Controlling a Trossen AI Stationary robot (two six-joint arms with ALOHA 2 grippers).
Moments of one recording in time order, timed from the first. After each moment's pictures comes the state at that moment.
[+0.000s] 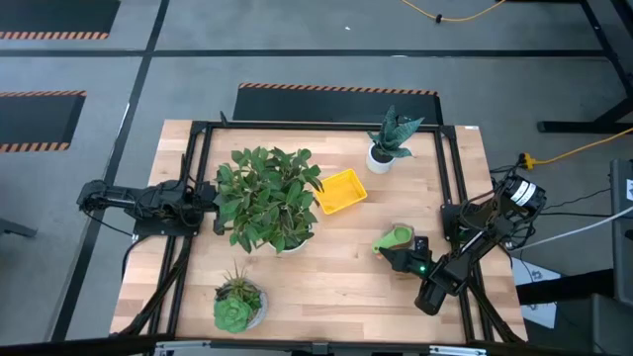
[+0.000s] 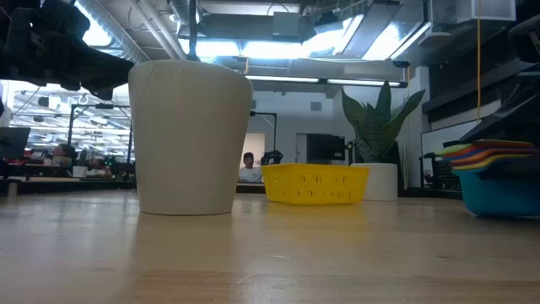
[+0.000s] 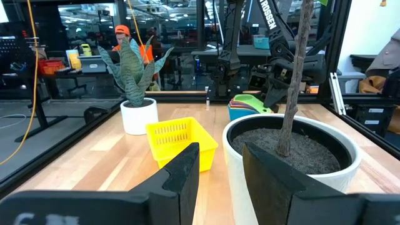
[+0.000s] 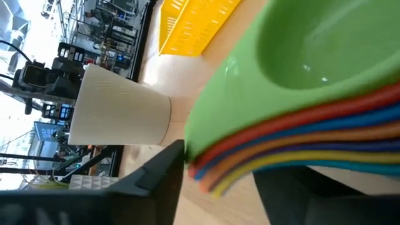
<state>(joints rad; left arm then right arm) -0.09 0.01 0.01 0.04 -0.19 0.01 0.96 1.67 0.58 -0.25 1.17 2.56</state>
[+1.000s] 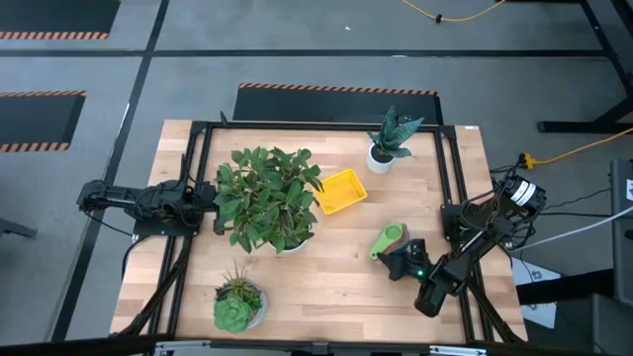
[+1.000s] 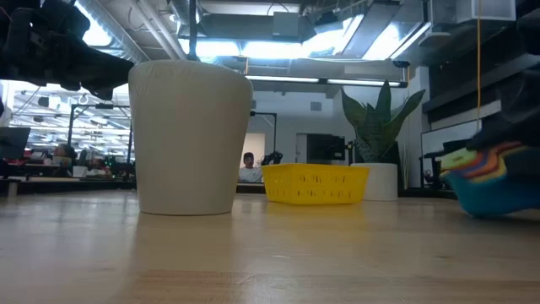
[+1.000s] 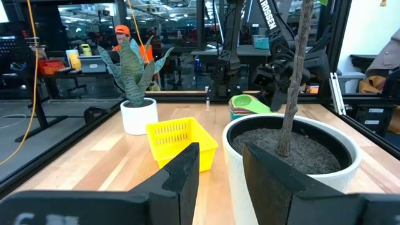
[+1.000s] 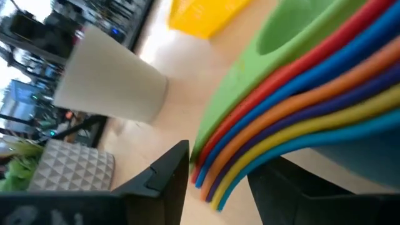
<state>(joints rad) -0.09 0.01 0.01 0.04 -0.19 0.01 0.96 1.67 0.58 -0.15 1.14 2.27</state>
